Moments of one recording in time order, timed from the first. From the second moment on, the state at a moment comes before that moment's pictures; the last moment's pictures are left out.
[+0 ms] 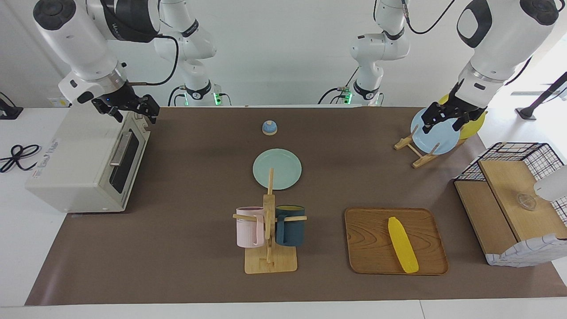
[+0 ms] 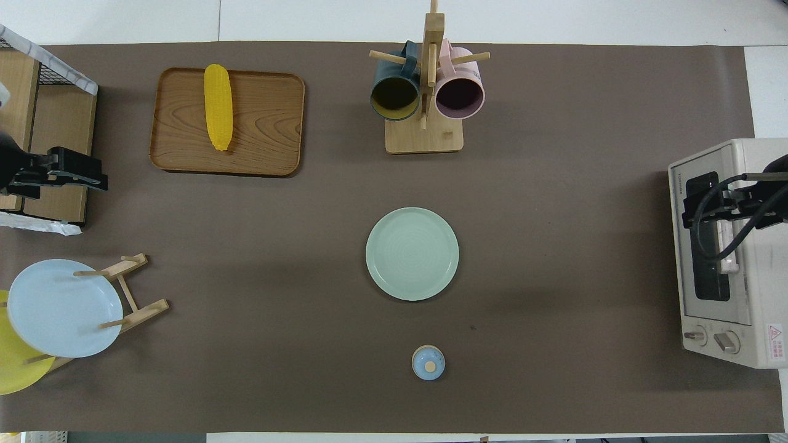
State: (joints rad) left arm -0.05 0.00 -0.01 -1.63 -0.03 1.61 -0.09; right arm 0.02 -0.03 -0.06 -1.67 -0.04 1.48 0.01
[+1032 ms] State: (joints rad) left arm -0.05 0.01 -0.01 -1.63 -0.03 1.68 -0.09; right arm 0.00 -0.03 -0.06 -1.73 -0.04 1.58 -0.01
